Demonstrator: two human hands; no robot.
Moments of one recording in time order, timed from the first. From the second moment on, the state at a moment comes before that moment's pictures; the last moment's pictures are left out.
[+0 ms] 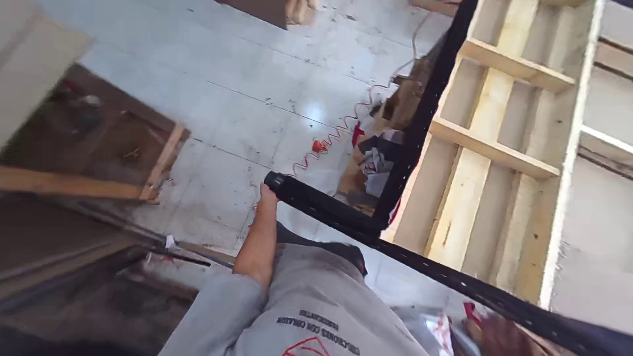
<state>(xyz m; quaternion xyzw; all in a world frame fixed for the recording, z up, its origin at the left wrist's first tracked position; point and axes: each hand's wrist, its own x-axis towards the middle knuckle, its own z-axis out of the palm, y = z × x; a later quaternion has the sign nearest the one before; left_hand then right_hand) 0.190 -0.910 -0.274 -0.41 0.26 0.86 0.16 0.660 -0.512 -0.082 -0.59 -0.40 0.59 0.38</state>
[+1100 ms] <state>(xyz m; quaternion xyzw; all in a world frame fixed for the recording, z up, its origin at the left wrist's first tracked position) -0.096 -0.419 -0.111 0.11 0.54 0.58 0.60 0.177 -0.859 -0.205 0.04 -0.04 0.70 0.72</state>
